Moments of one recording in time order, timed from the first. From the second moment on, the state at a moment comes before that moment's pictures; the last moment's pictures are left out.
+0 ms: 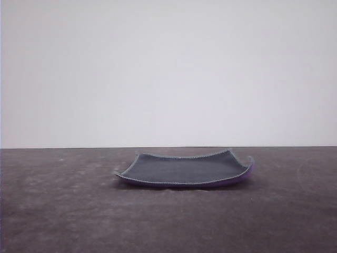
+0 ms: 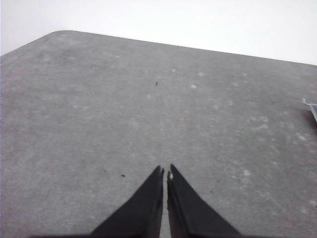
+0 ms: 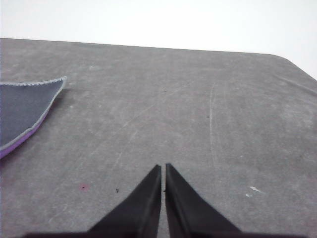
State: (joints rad) left_arx 0.00 0.00 0.05 -0.23 -0.10 -0.12; right_arx -0.04 0.00 0.02 -0.17 -0.03 -0.01
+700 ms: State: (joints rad) left_arx 0.00 0.00 0.05 -0.22 -0.10 -0.15; right_arx -0.04 0.00 0.02 -0.14 -0.03 0.04
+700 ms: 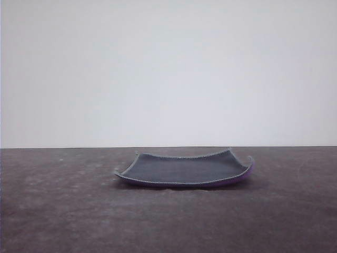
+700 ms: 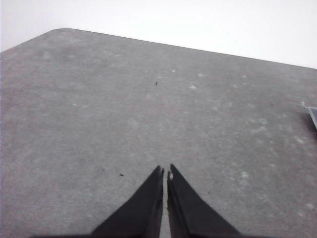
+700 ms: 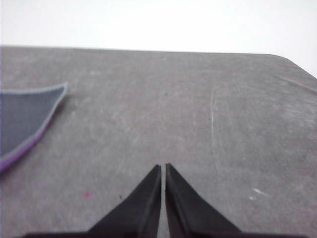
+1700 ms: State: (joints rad) left_arx -0.01 1.07 1.03 -0.33 0.11 -0.13; right_arx -0.03 1.07 0.98 -0.37 -0.24 0.05
